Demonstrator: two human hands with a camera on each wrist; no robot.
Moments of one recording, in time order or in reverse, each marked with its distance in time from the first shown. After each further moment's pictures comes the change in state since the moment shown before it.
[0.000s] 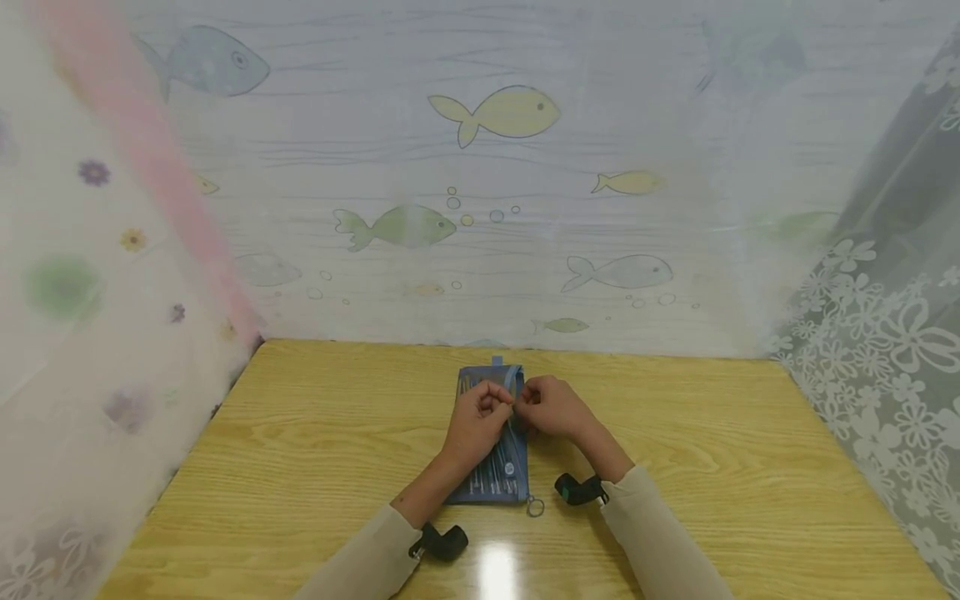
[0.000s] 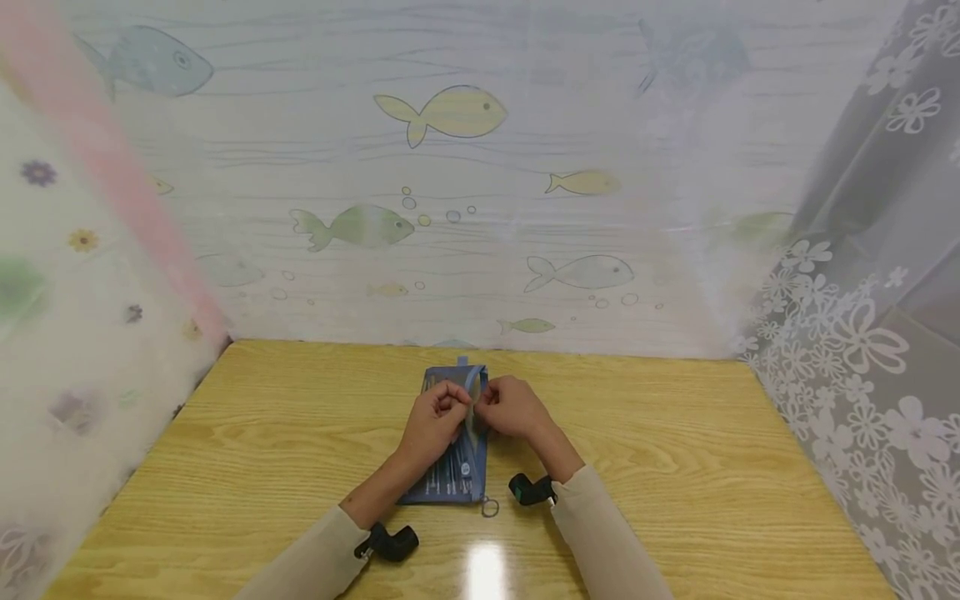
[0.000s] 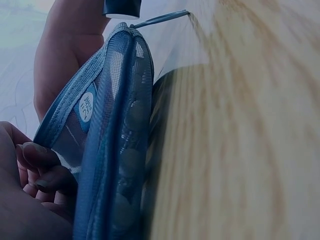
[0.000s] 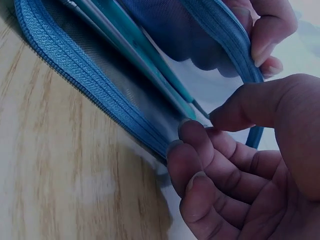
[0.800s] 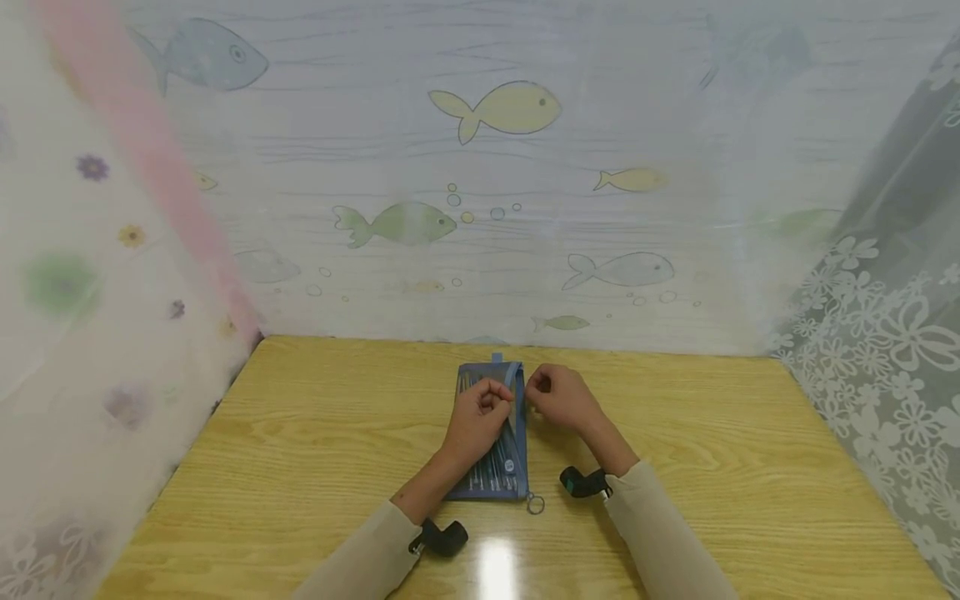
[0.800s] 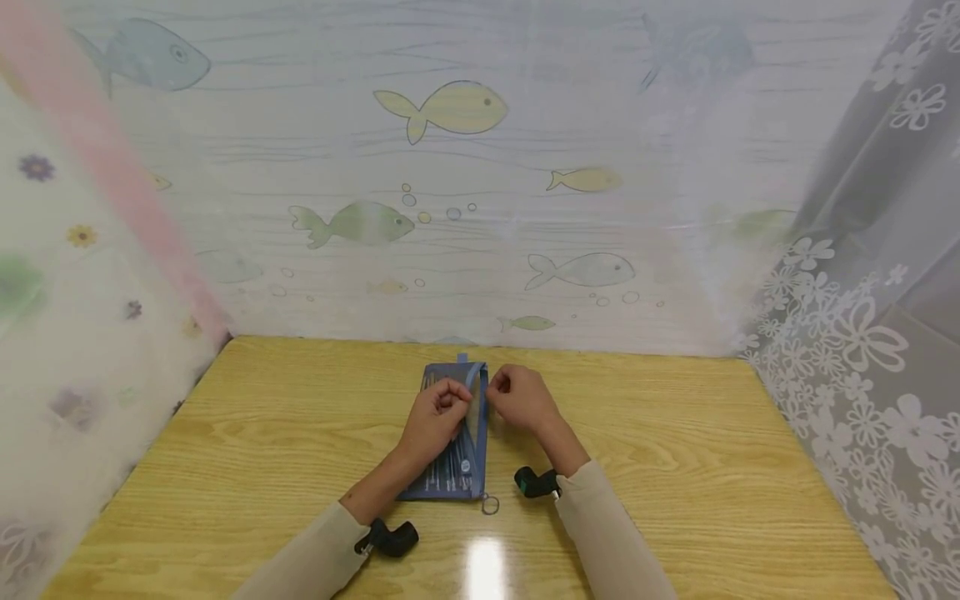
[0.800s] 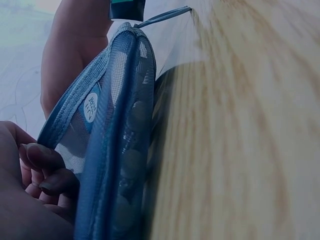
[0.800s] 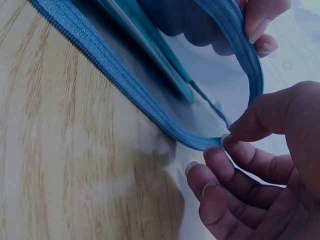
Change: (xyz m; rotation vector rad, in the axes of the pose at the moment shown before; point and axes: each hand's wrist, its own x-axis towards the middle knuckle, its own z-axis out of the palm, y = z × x) left_hand 0.000 0.000 0.000 0.021 -0.003 -0.004; right_hand -0.001 0.005 -0.008 -0.077 0.144 0.016
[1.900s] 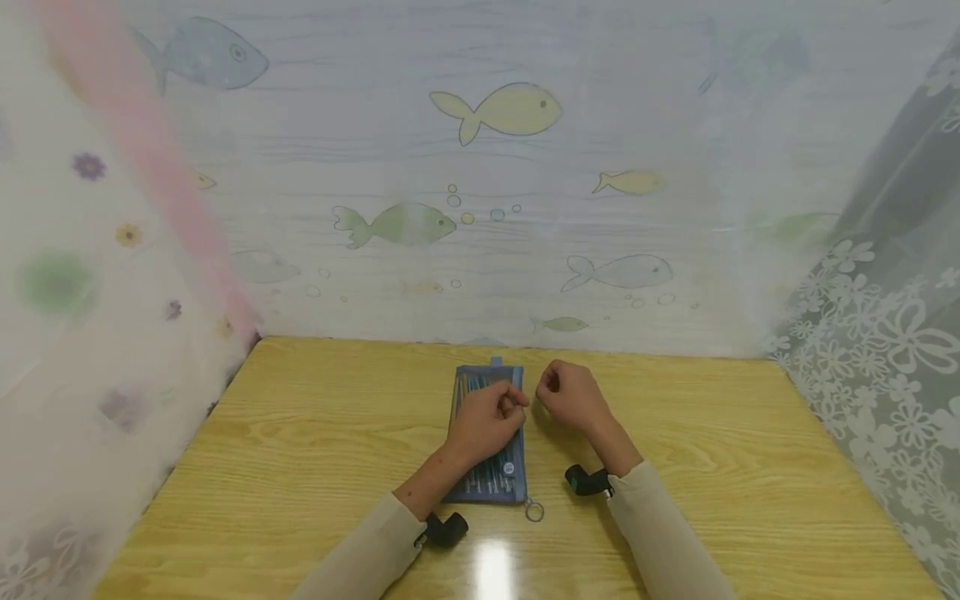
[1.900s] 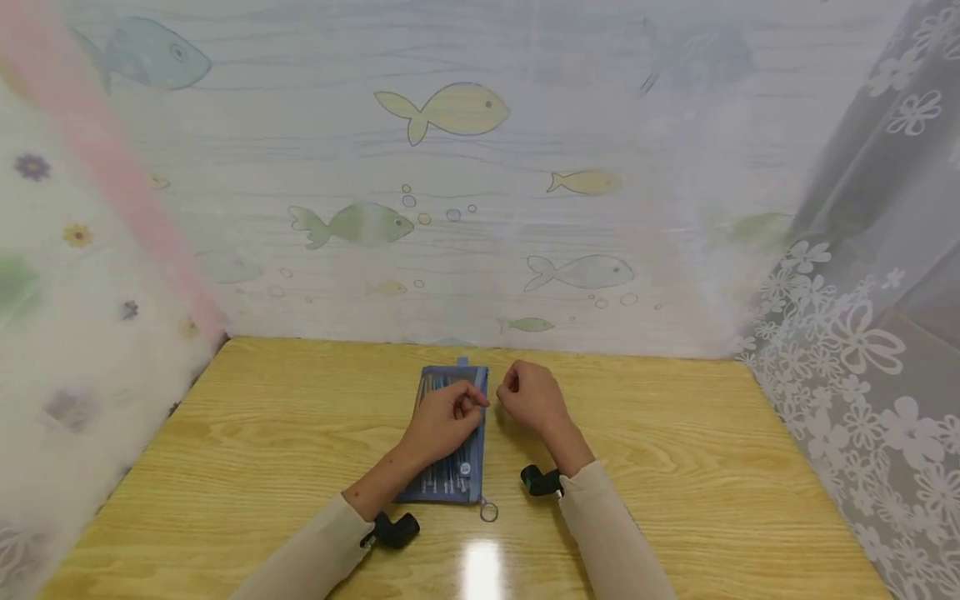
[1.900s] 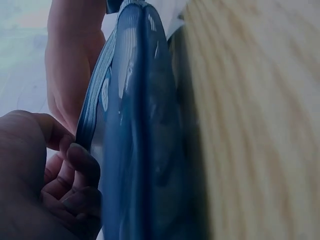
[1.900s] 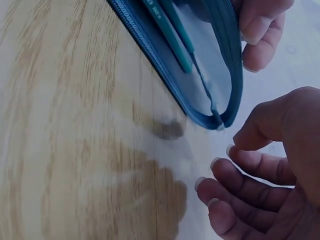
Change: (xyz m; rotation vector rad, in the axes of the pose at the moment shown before) left_hand 0.009 0.011 0.002 0.541 -0.130 0.110; right_hand -0.001 0.008 -0.008 -0.128 0.107 -0.011
